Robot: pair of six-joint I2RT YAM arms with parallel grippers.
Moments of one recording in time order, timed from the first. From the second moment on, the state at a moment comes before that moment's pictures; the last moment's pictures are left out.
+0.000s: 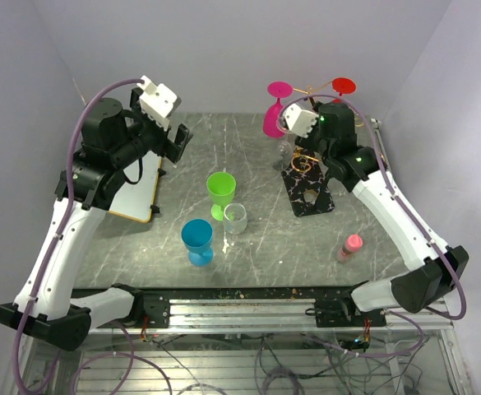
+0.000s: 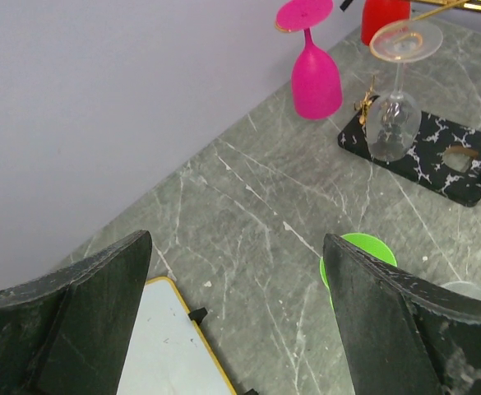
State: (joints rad) left arm -0.34 1.14 1.54 -0.54 0.25 0.32; right arm 0.48 1.40 1.46 -0.49 0.46 -1.02
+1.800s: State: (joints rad) left arm -0.50 1.74 1.57 -0.75 0.20 0.42; right arm 0.24 1.35 1.54 -0.65 0.16 -0.81
